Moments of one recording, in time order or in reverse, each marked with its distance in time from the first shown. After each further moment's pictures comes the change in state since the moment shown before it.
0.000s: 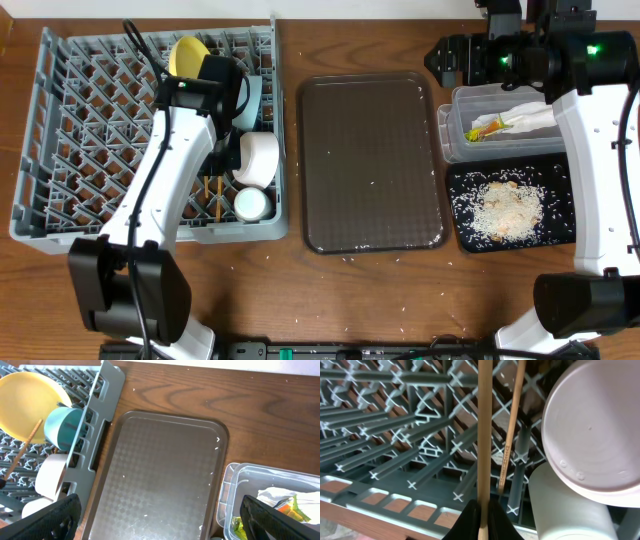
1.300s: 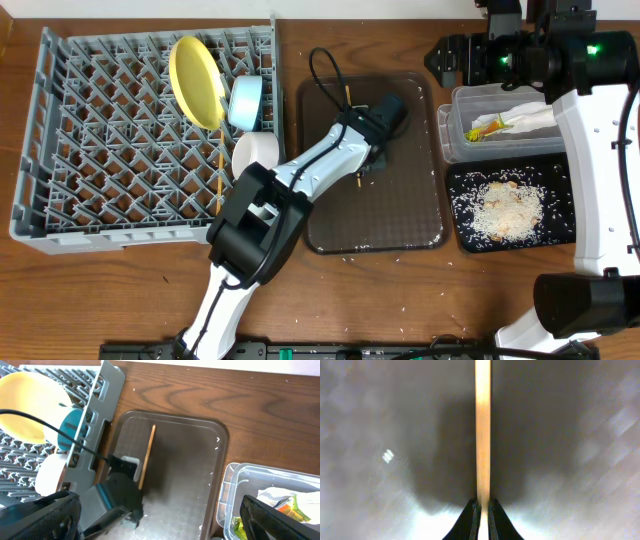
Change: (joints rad) left arm -0.513 0.489 0.180 0.526 0.138 -0.490; right arm 0.000 0.000 0.000 0.000 0.000 0.000
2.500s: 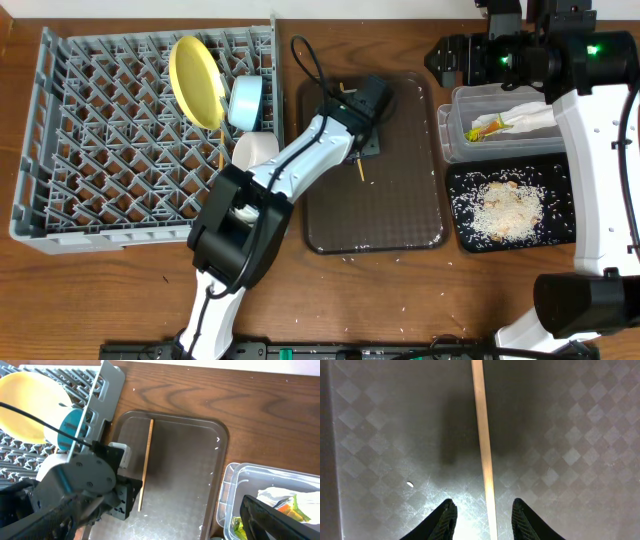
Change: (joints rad) left arm 0.047 -0.074 -0.022 0.072 0.031 0.039; right arm 0.000 0.000 0.000 0.000 0.000 0.000
